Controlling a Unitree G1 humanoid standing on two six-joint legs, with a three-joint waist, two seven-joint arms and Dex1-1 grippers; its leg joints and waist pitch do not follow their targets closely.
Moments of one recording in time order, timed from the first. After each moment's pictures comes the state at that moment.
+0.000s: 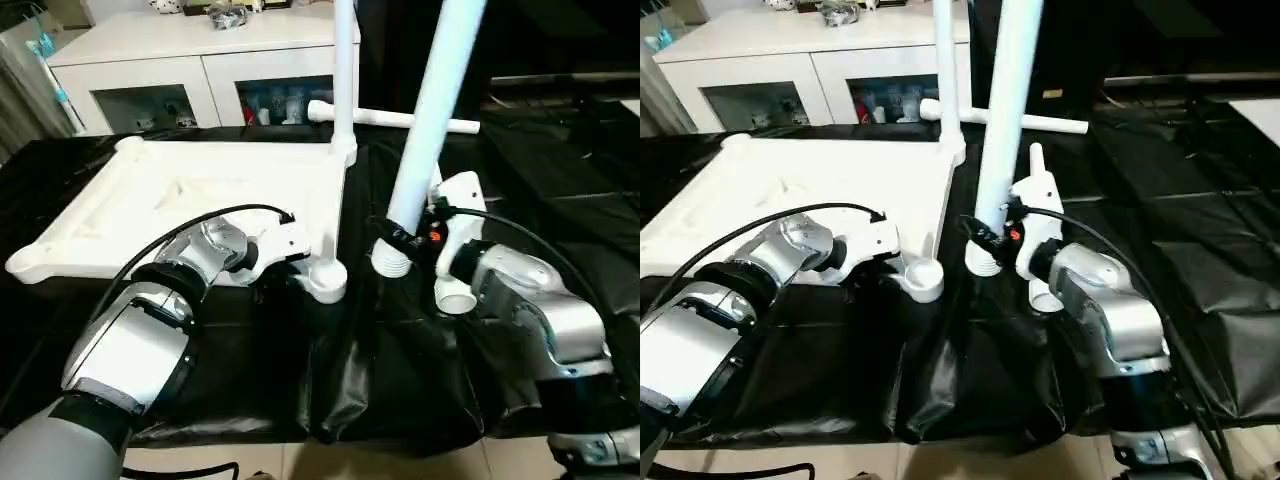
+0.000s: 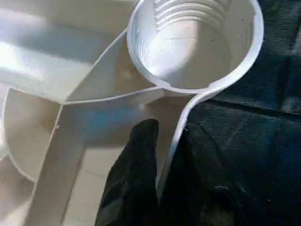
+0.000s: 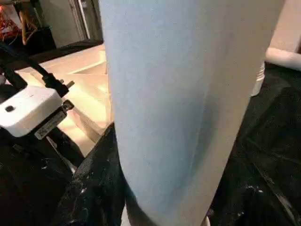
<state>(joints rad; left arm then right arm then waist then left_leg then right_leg) -1.04 0.29 -0.39 1.31 0.29 -0.10 -1.10 -0.46 -0.30 0.06 0.05 0.30 0.53 0.55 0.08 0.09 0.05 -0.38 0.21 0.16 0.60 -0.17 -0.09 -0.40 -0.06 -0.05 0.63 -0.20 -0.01</state>
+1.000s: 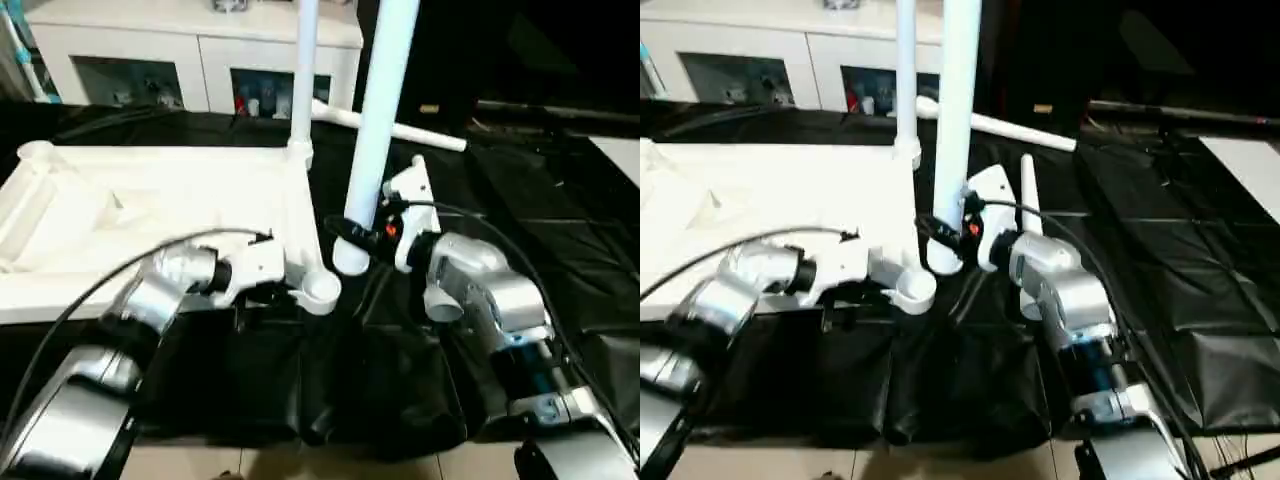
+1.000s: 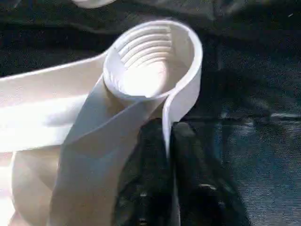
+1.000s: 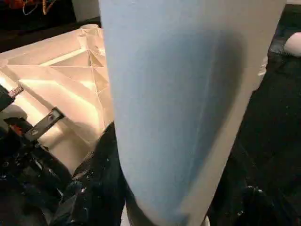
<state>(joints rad) -0.62 0.45 -0.28 0.68 0.17 -0.16 -1.15 -0.56 -0.20 0.12 0.27 0.27 0.41 0.62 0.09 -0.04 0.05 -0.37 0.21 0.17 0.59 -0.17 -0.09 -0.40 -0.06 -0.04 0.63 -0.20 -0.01</state>
